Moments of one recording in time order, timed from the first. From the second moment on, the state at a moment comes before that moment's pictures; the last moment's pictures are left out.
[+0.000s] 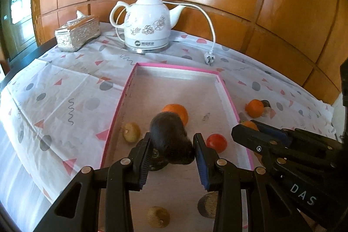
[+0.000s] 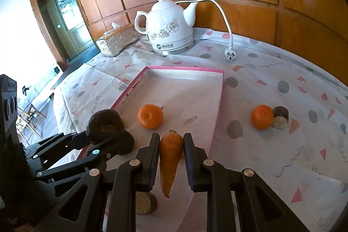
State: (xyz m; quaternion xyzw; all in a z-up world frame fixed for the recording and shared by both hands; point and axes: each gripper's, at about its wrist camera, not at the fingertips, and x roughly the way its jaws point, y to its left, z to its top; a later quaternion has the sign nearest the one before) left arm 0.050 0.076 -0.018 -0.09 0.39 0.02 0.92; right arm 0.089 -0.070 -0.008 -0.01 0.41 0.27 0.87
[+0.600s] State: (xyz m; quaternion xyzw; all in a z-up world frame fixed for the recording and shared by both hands) left arm 0.042 0.105 -0.024 -0.12 0.39 0.07 0.91; right arm 0.094 -0.079 -0.025 0.04 0.42 0.25 0.87
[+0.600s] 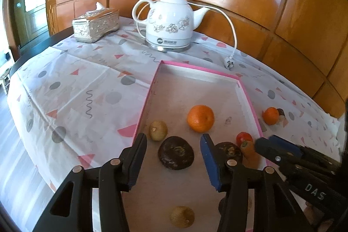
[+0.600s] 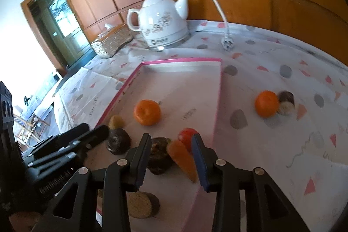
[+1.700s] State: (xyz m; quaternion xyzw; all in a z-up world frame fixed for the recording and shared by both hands) left arm 0.047 0.038 -0.008 -0.06 0.39 -0.02 0.92; right arm 0.095 -0.192 -0.038 0.08 0.41 0.10 0.90
